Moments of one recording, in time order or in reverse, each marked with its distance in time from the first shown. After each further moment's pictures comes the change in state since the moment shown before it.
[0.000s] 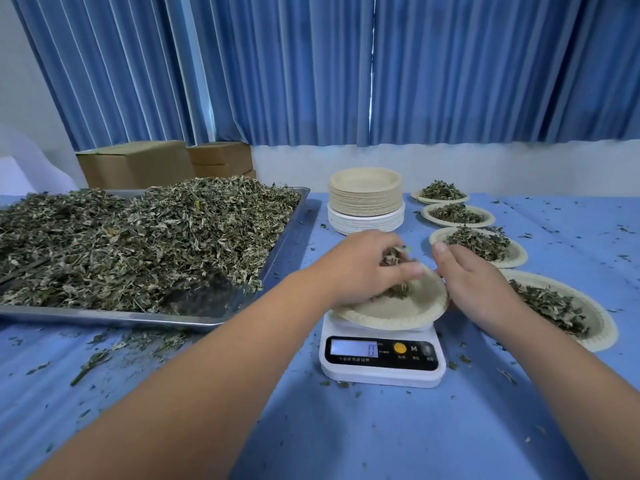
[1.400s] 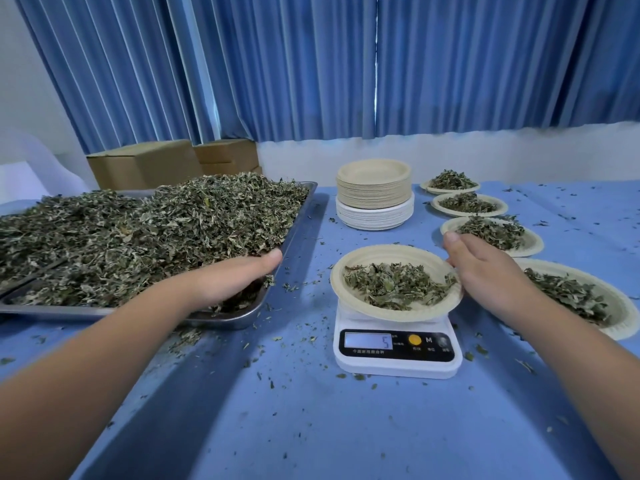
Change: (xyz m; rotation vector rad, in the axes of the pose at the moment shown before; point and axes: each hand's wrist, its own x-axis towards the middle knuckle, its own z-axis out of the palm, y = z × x) left_hand -0.090 -0.110 -0.083 -0.115 -0.266 -0.636; right_hand 0.003 0.001 0.001 -0.047 -0.024 -0.007
